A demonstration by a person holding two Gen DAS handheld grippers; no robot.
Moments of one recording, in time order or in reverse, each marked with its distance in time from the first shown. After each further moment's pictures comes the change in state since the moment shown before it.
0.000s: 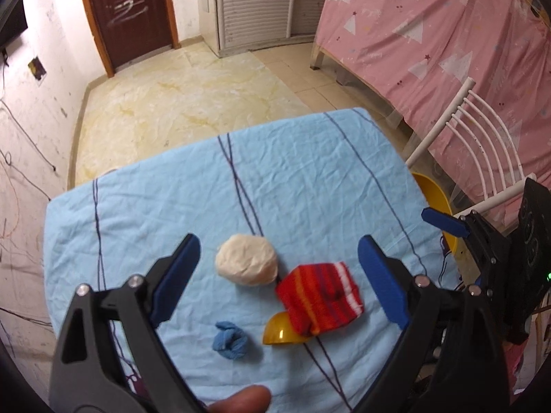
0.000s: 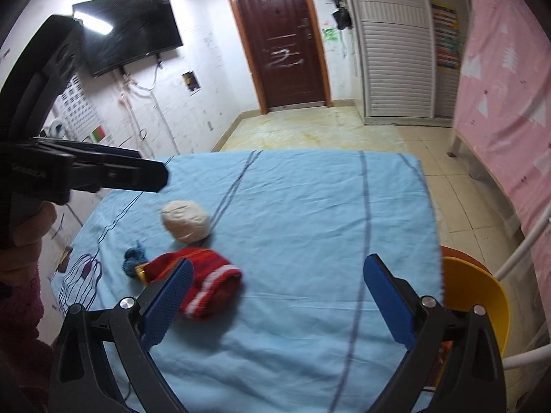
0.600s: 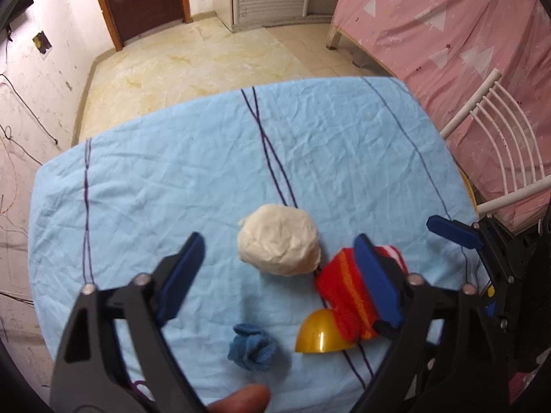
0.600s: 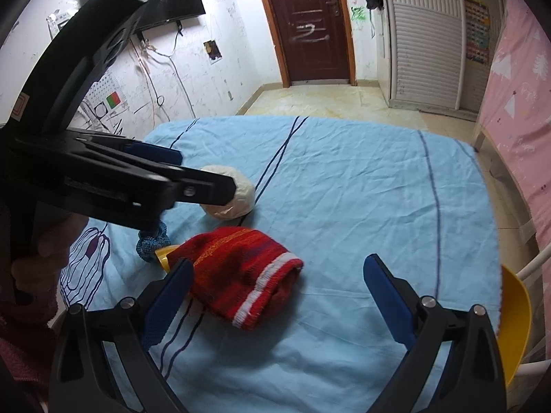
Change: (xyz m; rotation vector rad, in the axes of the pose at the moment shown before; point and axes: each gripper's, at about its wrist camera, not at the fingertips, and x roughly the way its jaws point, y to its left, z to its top) left arm 0.051 0.028 -0.018 -0.050 0.095 0.020; right arm 0.047 0.043 0.000 -0.054 0.125 0.059
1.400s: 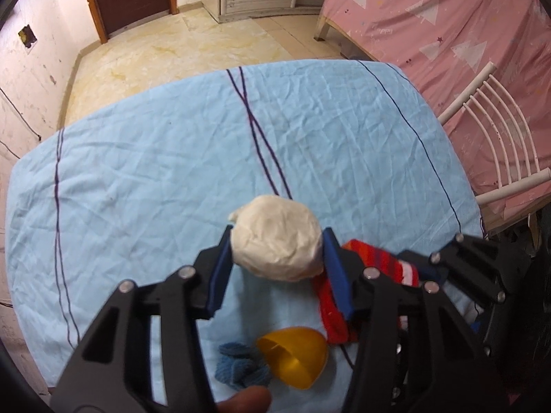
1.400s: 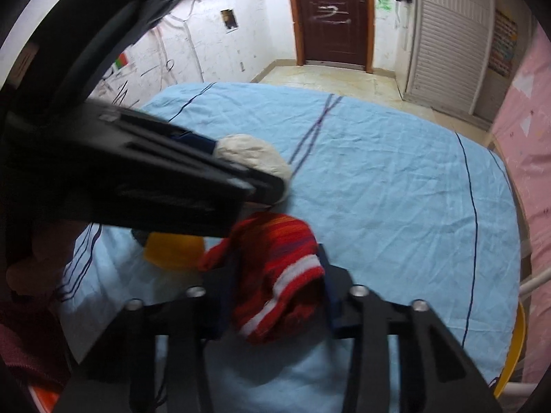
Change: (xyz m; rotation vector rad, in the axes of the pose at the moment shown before) left arm 0.023 0.001 -0.004 0.011 0.023 -0.063; right arm 0.036 0.041 0.010 -0.135 0.096 -0.037
